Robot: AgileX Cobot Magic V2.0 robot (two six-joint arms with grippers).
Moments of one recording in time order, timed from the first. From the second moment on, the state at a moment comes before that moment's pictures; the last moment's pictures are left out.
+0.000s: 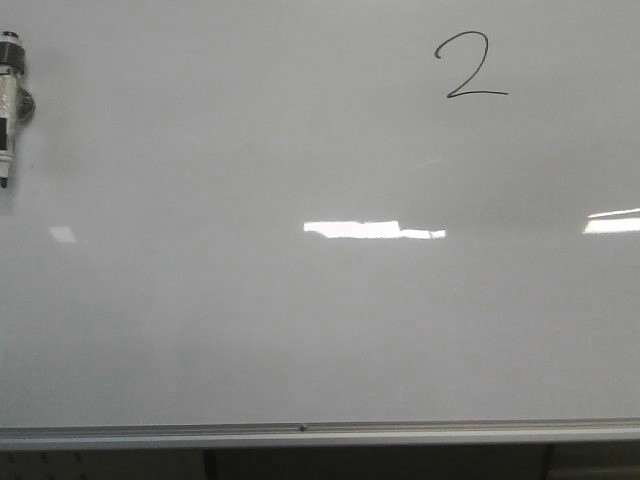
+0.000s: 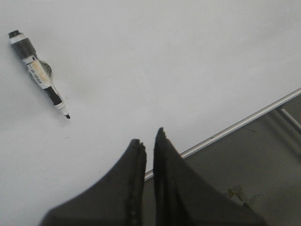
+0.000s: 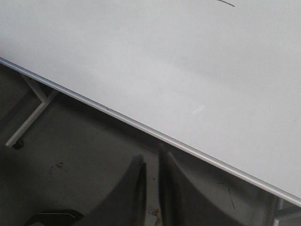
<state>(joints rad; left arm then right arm) -0.44 0.76 -0.96 -0.01 0.88 0.06 0.27 0.52 -0.87 0.19 1.04 -0.17</state>
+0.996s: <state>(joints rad) -0.41 0.72 -0.92 -0.02 0.86 0.05 0.27 0.52 -0.87 0.19 1.02 -0.16</state>
